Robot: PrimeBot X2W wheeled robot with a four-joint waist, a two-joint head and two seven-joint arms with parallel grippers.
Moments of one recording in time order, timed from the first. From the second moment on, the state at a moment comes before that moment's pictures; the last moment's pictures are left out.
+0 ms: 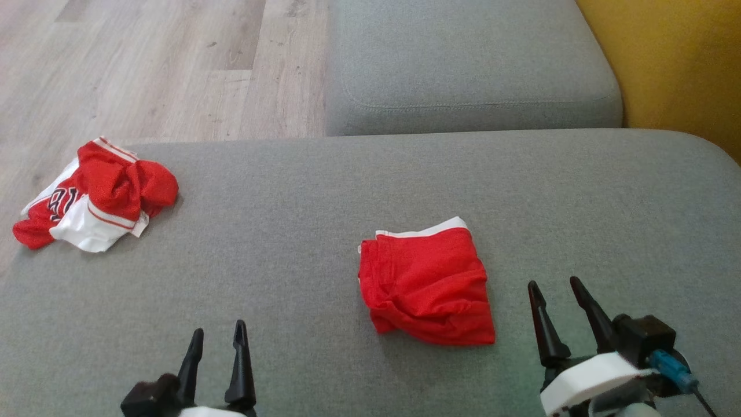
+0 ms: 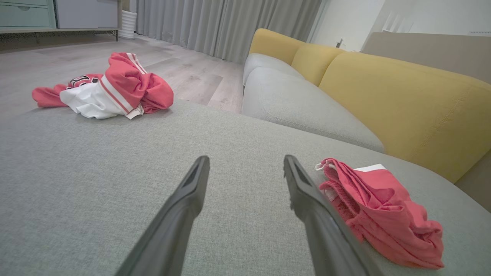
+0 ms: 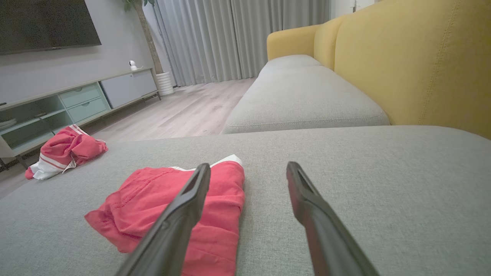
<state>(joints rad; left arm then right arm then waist) 0.07 0.33 -0.55 0.11 -0.75 0.27 -0.25 0.06 -0.05 0.11 0.23 0.19 0.12 -0.11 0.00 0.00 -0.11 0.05</state>
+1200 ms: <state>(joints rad) 0.04 0.28 -0.52 0.13 -0.70 0.24 -0.25 -0.23 -0.05 0.00 0.55 0.14 0.12 0.16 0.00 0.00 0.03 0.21</state>
